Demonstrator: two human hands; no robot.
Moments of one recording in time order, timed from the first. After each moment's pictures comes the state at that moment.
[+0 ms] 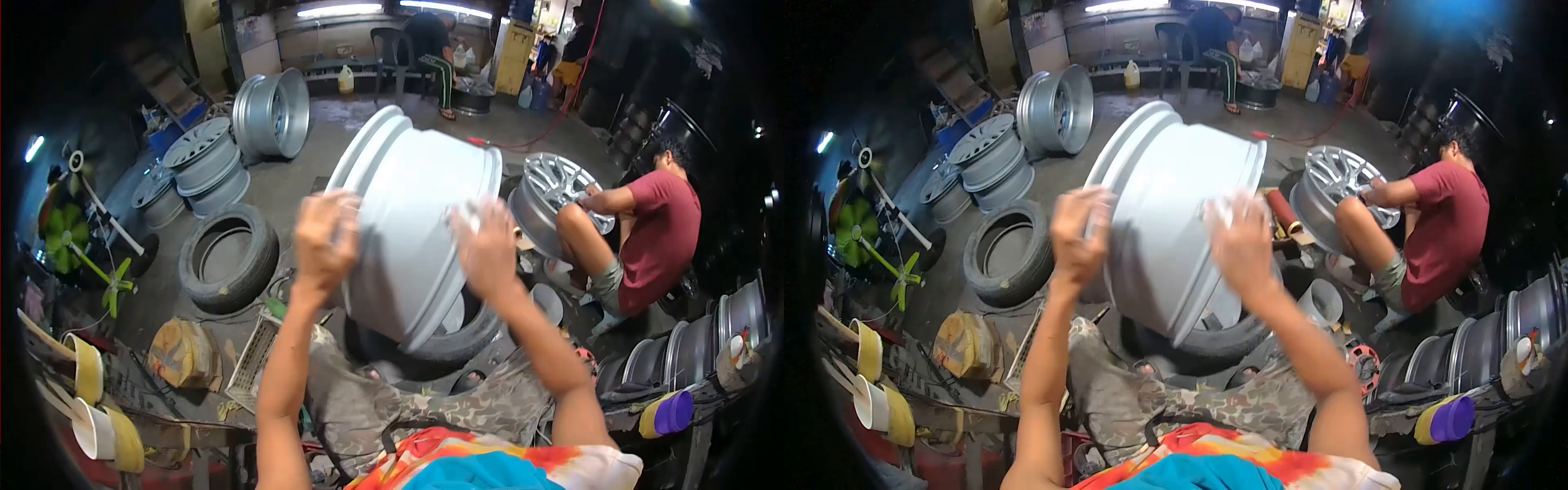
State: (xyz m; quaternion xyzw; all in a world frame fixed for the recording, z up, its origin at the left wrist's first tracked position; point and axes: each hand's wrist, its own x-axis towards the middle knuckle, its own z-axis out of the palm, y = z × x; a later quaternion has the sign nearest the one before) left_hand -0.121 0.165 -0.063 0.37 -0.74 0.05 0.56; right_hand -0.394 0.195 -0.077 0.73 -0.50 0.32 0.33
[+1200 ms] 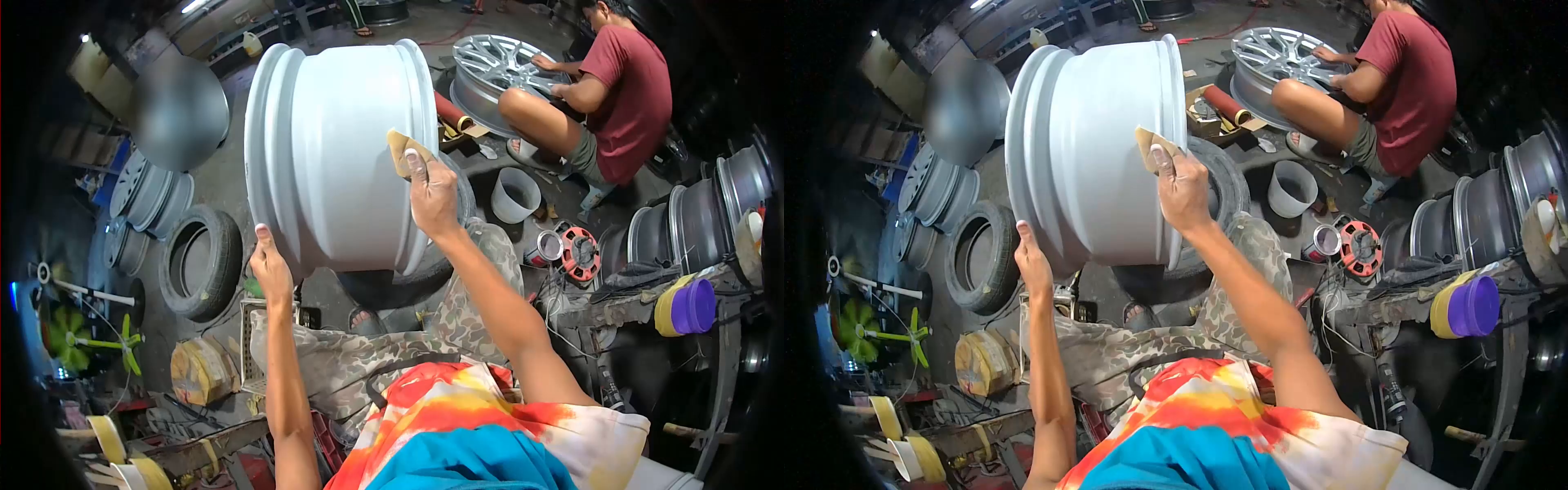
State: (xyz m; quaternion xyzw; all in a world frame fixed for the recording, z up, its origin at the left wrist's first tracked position) left_hand -0.145 0.211 -0.173 0.57 -0.56 -0.28 0.53; right_hand -0.420 0.227 -0.151 0.53 -0.54 0.65 -0.02
